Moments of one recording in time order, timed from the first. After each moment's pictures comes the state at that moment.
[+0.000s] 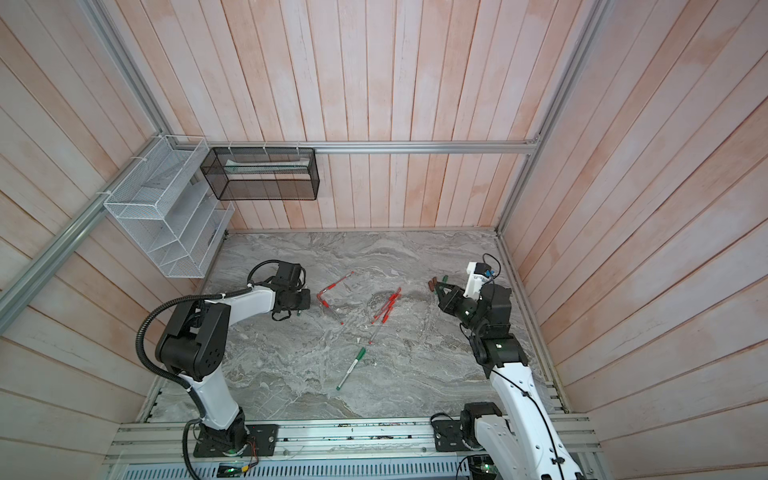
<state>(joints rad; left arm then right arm) -0.28 1.84 1.06 -0.28 -0.06 -0.23 0.08 0.82 0.63 -0.13 -0.41 0.68</state>
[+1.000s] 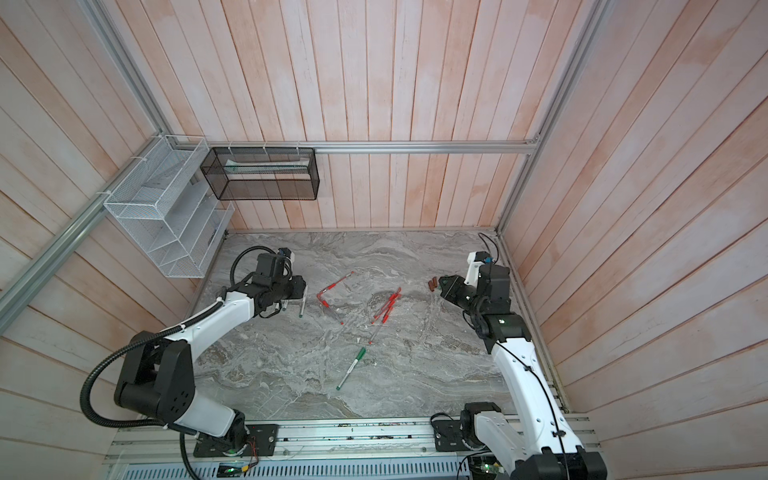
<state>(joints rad) -0.27 1.51 0.99 -0.27 0.05 -0.23 0.06 1.03 0.89 -0.40 -0.34 0.60</state>
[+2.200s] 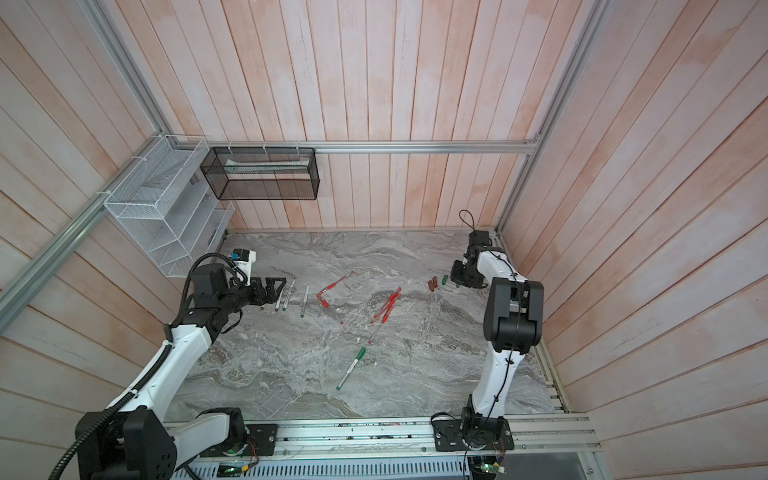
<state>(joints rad) 0.04 1.16 0.82 -0.20 0.46 -0.07 -0.08 2.02 1.52 -0.71 -0.12 0.23</state>
